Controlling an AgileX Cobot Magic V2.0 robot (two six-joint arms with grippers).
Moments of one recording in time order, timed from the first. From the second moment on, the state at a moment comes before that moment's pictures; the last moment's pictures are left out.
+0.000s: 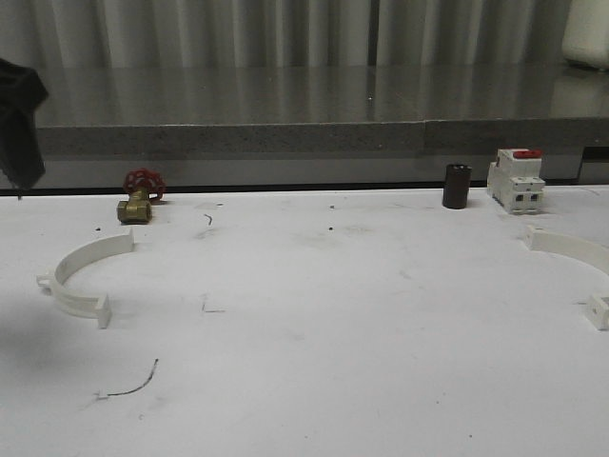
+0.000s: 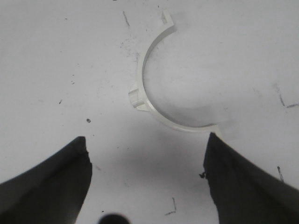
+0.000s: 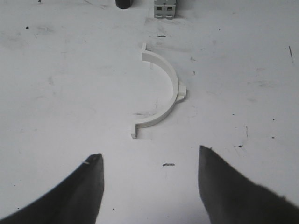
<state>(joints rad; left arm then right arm) -0.26 1.49 -1.06 0.09 0.74 -0.08 0.03 0.78 -0.63 0.04 0.63 0.03</state>
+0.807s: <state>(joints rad) -0.22 1.92 -1.19 0.00 0.63 -0.27 0.03 0.78 -0.63 0.04 0.63 0.03</state>
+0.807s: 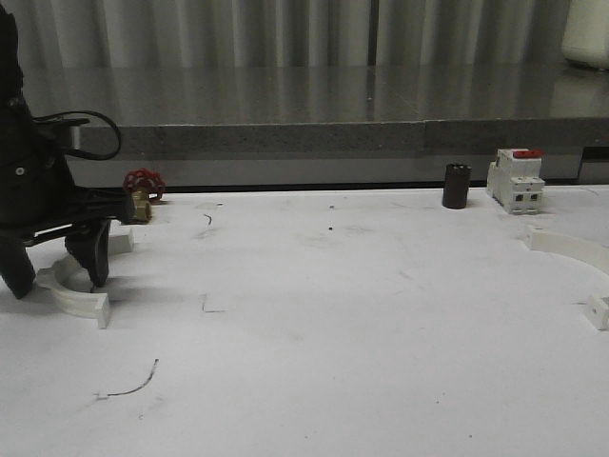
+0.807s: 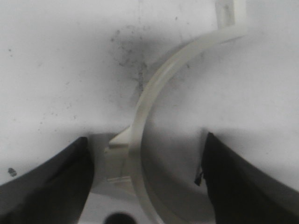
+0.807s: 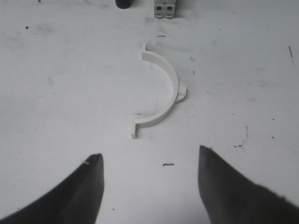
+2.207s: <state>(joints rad) -0.64 2.17 -1.74 0.07 0.90 -0.51 0.03 0.78 -0.63 0.04 0.63 0.03</state>
